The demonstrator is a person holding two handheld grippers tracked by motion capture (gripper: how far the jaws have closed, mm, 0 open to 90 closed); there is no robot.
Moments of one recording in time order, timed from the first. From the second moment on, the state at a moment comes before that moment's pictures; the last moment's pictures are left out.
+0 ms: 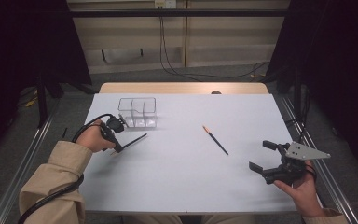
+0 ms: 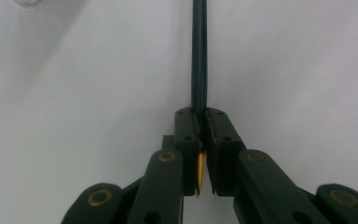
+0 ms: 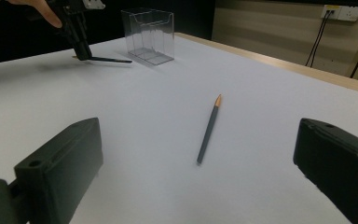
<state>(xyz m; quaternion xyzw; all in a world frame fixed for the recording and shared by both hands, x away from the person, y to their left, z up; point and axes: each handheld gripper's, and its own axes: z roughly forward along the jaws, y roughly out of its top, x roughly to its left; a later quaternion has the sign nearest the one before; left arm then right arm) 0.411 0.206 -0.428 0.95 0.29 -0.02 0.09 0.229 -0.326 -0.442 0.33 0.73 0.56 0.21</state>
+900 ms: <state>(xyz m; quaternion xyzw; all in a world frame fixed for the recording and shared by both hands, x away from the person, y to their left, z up) 0.392 0.135 -0.399 0.97 0.21 -0.04 0.14 0.231 -0.323 -0.441 0.32 0.74 0.55 0.20</state>
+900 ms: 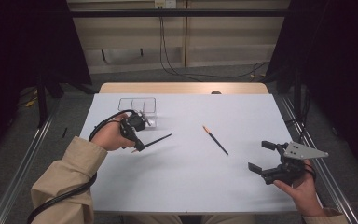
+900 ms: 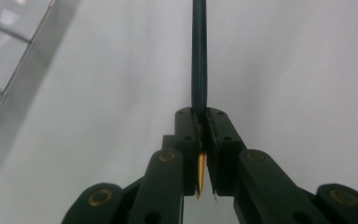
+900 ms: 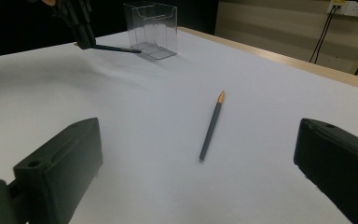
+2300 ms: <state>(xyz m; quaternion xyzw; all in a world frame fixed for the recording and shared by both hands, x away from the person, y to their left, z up) 0.369 0.052 -0.384 0.98 0.10 -0.05 0.15 0.269 -0.299 -0.428 0.32 0.77 0.52 0.16</state>
